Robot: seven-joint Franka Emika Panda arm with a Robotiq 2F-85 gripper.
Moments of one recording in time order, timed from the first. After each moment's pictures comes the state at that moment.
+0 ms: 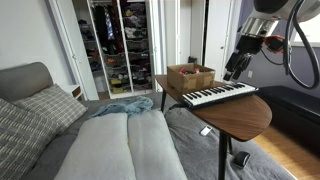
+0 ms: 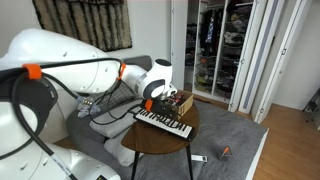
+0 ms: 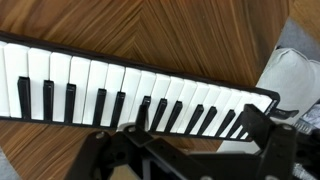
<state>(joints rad) 0.17 -0.51 -0.20 -2.57 0.20 2.23 -0.47</state>
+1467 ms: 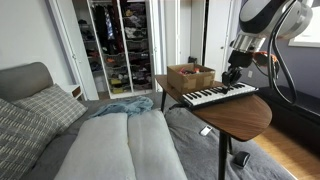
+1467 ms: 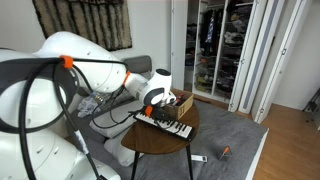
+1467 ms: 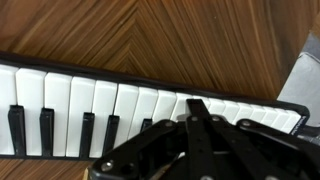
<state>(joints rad) 0.17 -0.38 -0.17 -2.59 0.24 2.34 -0.47</state>
